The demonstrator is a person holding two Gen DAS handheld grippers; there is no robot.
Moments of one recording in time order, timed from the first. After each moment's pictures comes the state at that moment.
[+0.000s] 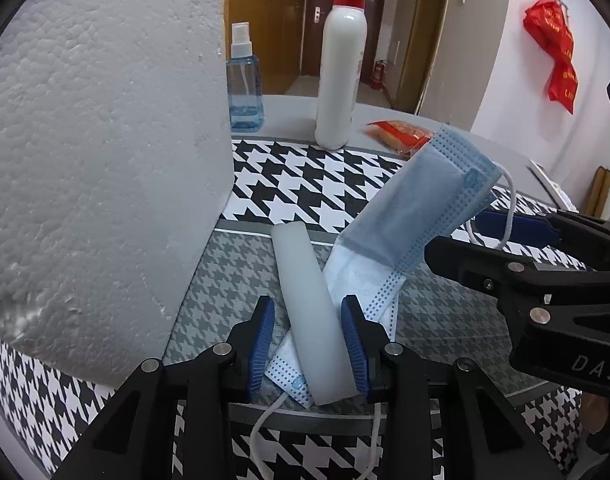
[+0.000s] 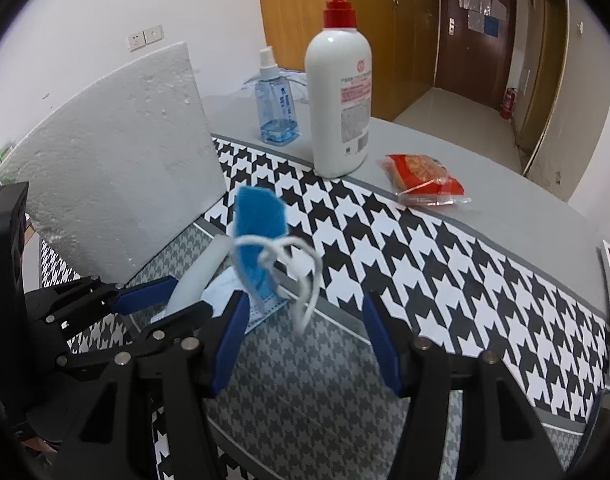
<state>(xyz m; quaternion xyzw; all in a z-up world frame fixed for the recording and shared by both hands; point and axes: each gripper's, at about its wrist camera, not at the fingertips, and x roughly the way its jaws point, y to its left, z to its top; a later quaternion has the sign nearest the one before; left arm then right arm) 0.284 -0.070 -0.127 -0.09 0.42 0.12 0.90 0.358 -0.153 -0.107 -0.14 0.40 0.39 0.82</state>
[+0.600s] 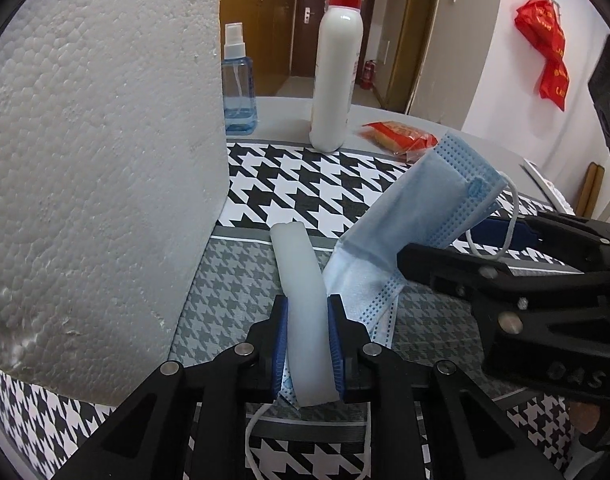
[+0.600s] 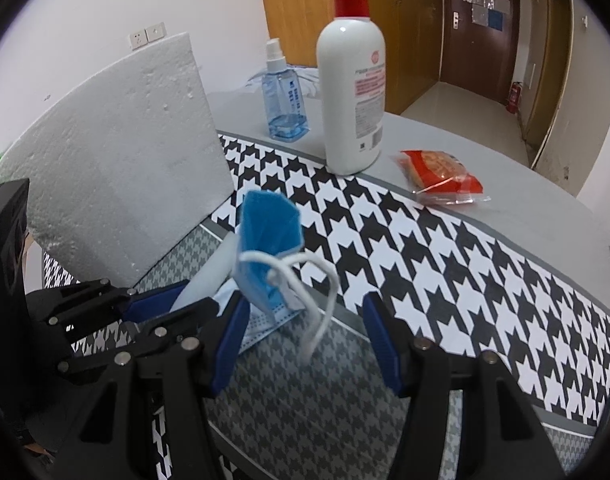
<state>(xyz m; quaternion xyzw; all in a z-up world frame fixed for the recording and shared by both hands) 0.288 -0.062 -0.129 -0.09 0.41 0.10 0.90 0.359 -0.140 -0.111 -0.14 0.41 0.40 0.81</state>
